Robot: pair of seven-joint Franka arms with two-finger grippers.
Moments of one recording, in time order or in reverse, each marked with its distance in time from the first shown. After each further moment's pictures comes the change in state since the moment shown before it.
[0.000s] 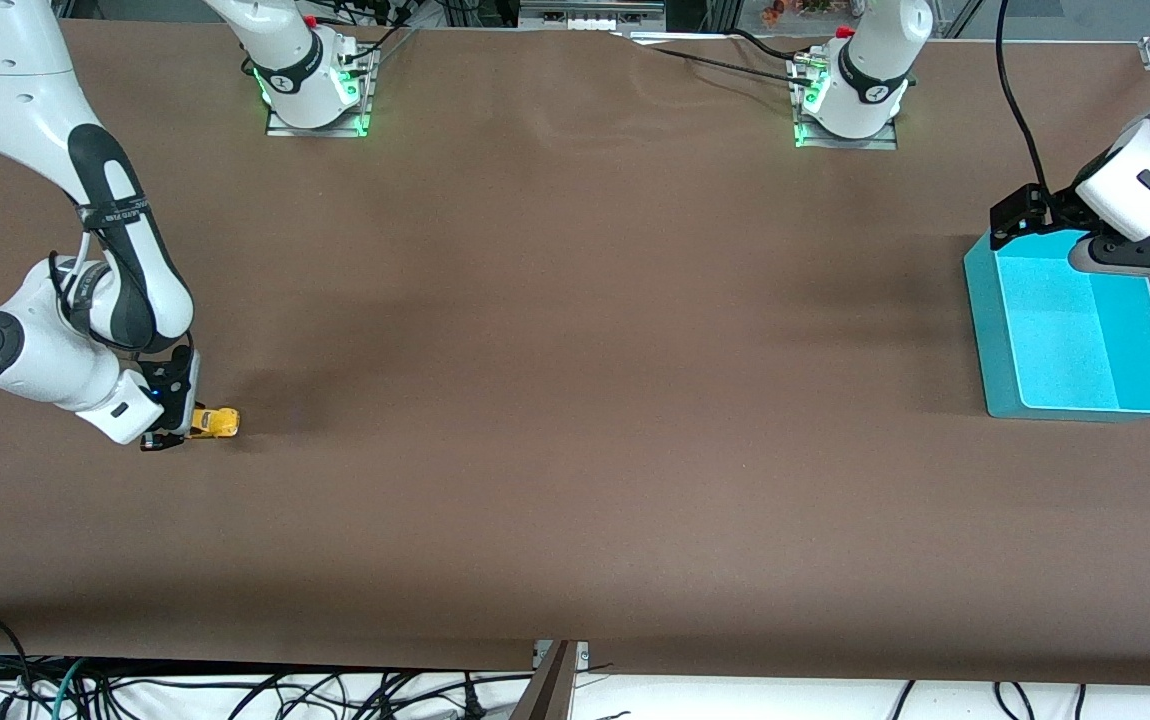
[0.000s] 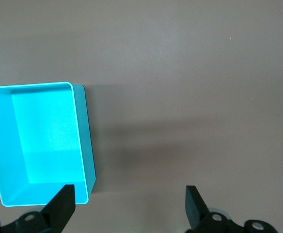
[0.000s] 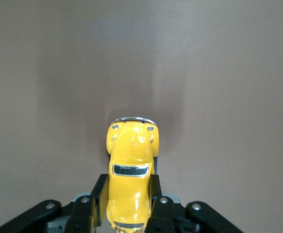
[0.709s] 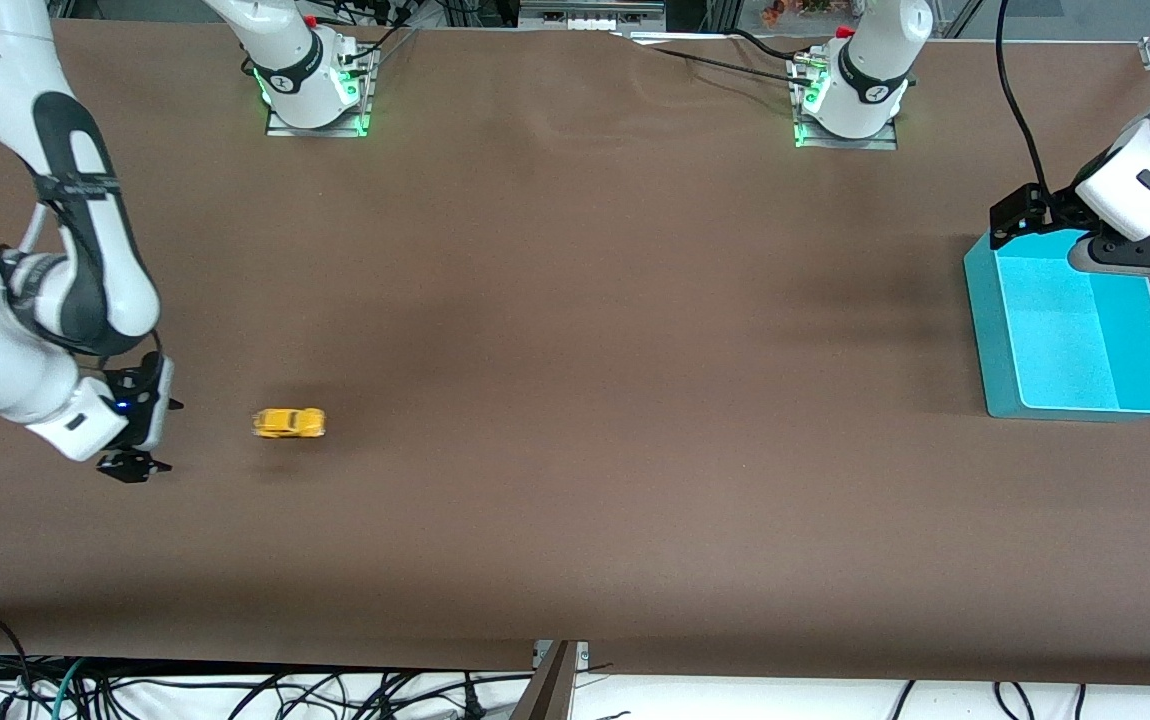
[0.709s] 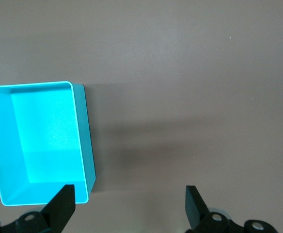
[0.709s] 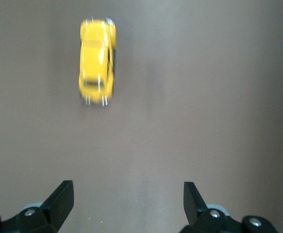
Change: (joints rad) left arm 0.000 0.000 0.000 0.000 0.000 -0.003 0.000; right arm 0.004 -0.067 0.031 0.205 0.056 -0.221 0.044
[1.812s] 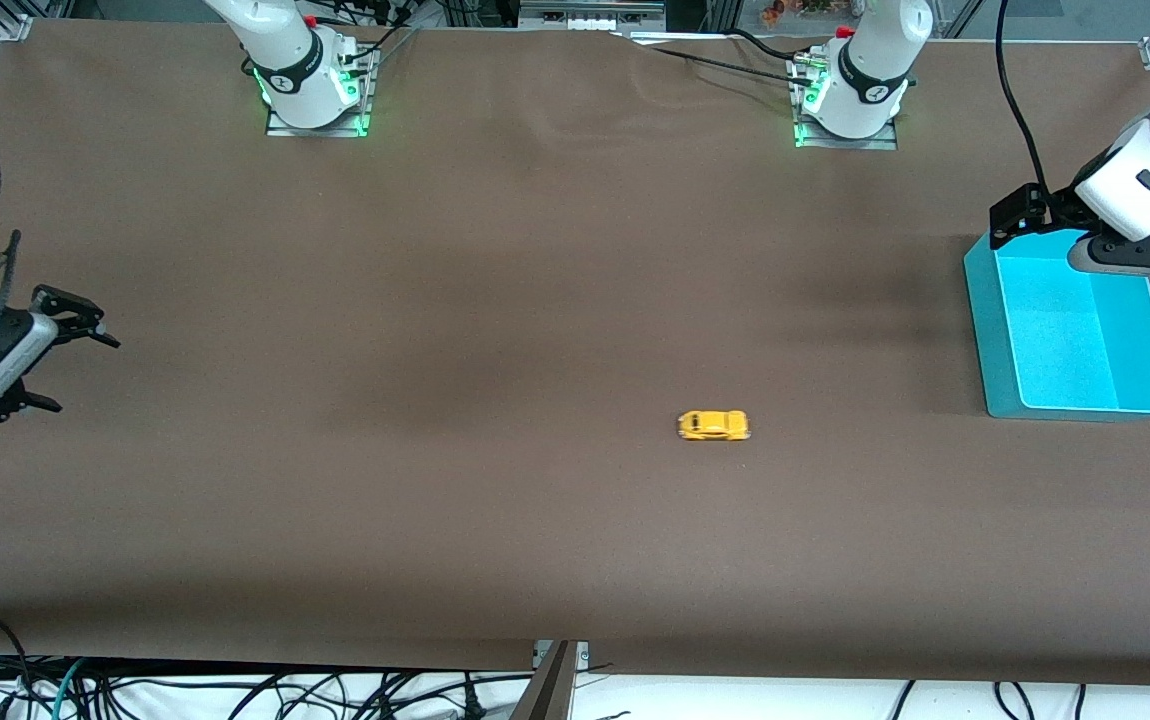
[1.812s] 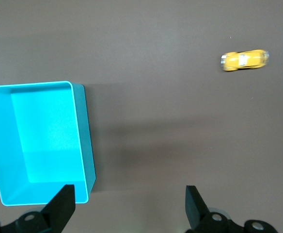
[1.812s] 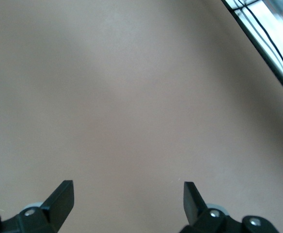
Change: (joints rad) left arm 0.000 0.000 0.000 -0.001 0.000 0.000 0.000; right arm -0.001 -0.212 0.001 0.172 0.010 -0.466 0.778
